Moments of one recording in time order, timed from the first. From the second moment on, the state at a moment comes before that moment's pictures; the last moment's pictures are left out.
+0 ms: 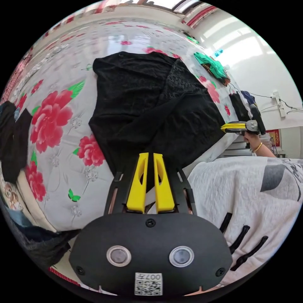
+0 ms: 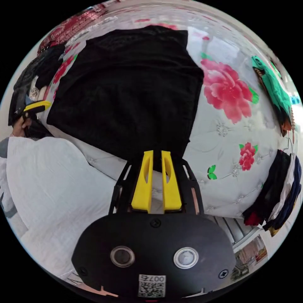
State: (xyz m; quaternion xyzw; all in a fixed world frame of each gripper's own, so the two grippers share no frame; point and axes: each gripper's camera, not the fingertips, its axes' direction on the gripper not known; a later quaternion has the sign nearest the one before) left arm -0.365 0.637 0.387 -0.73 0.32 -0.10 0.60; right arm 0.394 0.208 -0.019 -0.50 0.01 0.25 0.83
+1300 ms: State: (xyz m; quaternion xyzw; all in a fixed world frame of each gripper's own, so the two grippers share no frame) left arm -0.350 0.635 0.419 -0.73 0.35 -0.04 0.59; right arm 0.354 0.196 -0.039 -0.40 0.04 0.42 0.82
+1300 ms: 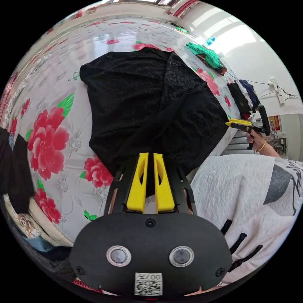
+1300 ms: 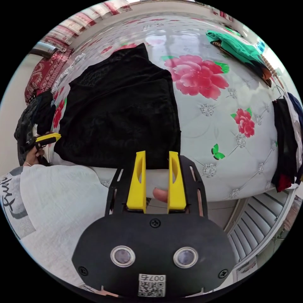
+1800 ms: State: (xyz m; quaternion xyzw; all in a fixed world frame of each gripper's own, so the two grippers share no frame) left arm -0.400 0.662 0.350 -0.77 0.31 -0.17 0.53; right arm 0.241 0.064 0.039 -0.32 -0.07 0.07 0.94
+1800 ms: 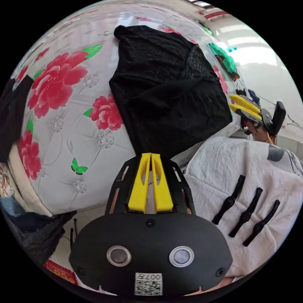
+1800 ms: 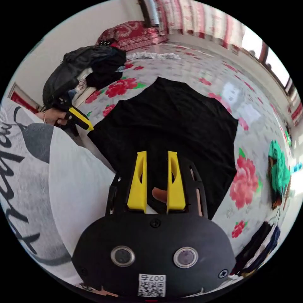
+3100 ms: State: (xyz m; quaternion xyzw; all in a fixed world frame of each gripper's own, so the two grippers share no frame) left arm -0.366 0.645 0.296 -0.77 0.24 -0.15 0.57; right arm 0.211 0.045 0.124 -0.35 -0.15 0.09 0.92
